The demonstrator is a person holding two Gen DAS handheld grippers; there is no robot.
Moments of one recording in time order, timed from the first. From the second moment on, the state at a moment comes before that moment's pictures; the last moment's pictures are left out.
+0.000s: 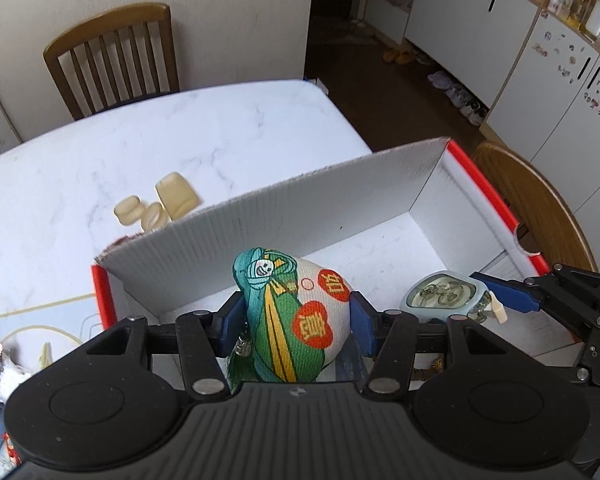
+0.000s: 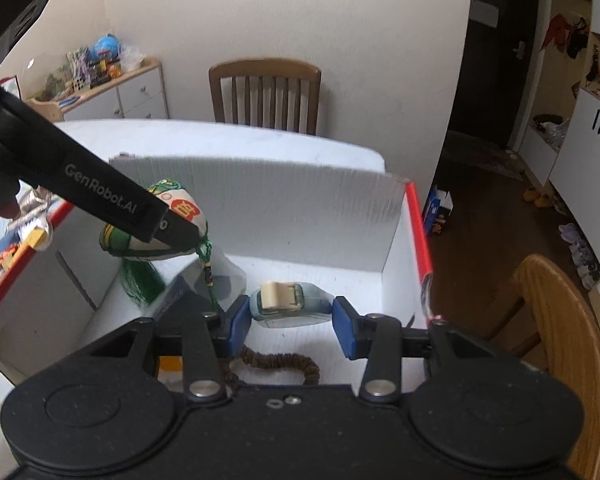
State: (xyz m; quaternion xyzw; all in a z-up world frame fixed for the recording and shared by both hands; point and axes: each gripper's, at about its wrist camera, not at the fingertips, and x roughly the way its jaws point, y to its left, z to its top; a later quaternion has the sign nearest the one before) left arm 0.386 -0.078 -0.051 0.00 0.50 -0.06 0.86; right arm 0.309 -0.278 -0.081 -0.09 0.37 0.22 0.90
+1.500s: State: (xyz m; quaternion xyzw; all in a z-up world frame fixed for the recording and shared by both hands) left arm 0.317 -0.050 -0.029 -0.06 0.46 -0.07 0.88; right arm 0.273 -0.282 -0.039 -0.08 0.40 0.28 0.87
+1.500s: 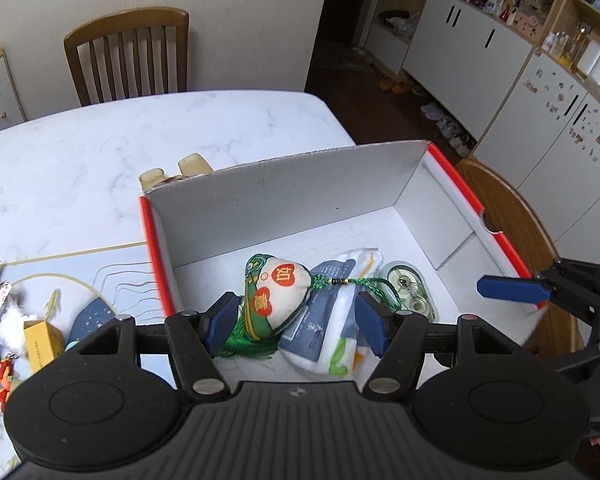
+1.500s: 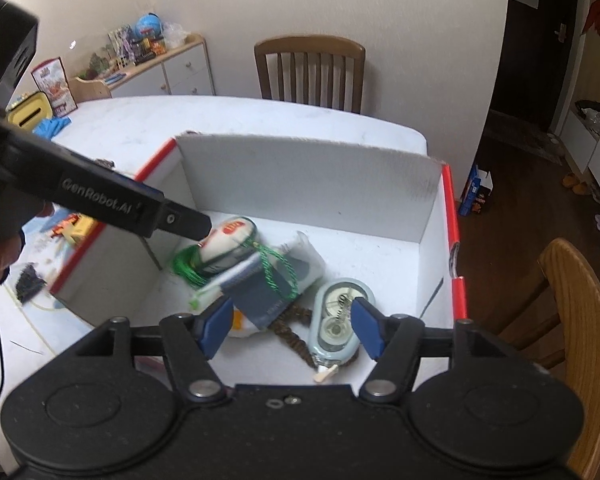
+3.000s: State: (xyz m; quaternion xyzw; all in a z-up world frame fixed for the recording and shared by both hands) left arm 0.192 0.185 0.011 -0.09 0.36 -0.02 0.93; right arm 0.183 -0.112 0.001 -0.04 0.37 0.28 0.89
